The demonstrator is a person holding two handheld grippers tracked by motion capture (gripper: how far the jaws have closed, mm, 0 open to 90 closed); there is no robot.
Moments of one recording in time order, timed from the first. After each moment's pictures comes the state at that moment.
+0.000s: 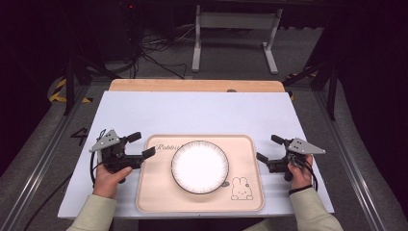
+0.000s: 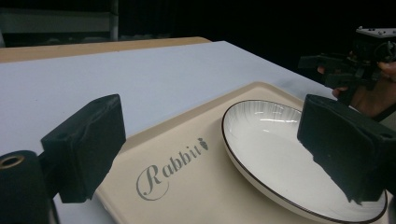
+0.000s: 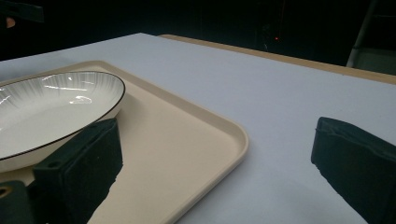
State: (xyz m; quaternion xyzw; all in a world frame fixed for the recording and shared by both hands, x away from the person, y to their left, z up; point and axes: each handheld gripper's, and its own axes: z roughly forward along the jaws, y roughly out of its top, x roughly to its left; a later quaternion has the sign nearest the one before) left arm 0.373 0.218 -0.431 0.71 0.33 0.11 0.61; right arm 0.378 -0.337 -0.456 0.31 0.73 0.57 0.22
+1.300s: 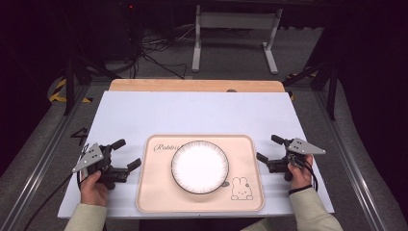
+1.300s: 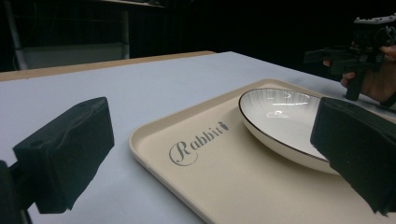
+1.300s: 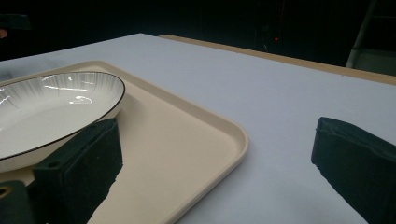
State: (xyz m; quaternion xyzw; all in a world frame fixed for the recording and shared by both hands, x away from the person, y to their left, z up) left arm 0.352 0.255 -0.466 0.69 0.29 0.17 0.64; right arm 0.378 -0.337 -0.456 0.31 0.73 0.57 0.23
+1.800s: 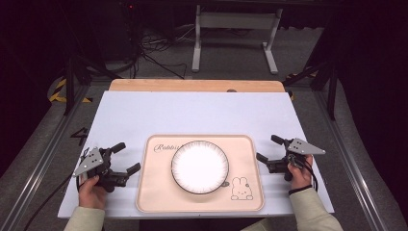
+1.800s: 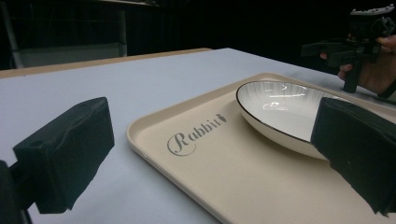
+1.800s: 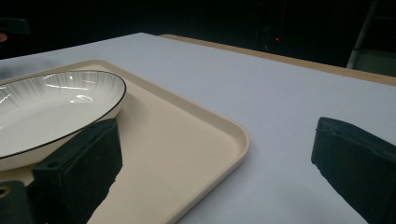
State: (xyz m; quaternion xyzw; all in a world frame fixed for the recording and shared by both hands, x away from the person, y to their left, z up) left arm 0.348 0.257 -0.473 0.70 0.29 0.17 0.64; right arm 0.378 -0.336 -0.456 0.31 0.73 0.56 0.23
